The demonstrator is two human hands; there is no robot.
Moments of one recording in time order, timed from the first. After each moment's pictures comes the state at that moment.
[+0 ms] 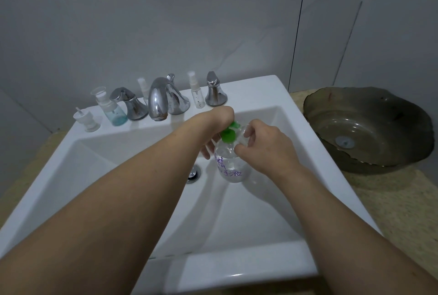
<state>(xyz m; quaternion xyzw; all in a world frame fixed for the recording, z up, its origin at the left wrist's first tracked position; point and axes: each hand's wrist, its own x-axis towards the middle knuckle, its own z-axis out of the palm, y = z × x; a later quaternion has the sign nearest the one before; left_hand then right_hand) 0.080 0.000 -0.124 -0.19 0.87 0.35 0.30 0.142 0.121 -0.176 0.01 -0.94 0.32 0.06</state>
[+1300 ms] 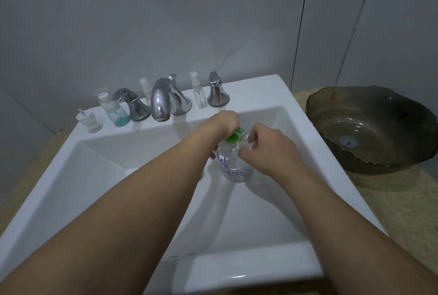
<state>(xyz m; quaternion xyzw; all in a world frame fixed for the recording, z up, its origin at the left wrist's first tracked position) 0.094 0.014 -0.127 -0.21 0.88 0.35 0.23 0.139 0.123 -0.183 0.01 -0.95 0.31 0.03</state>
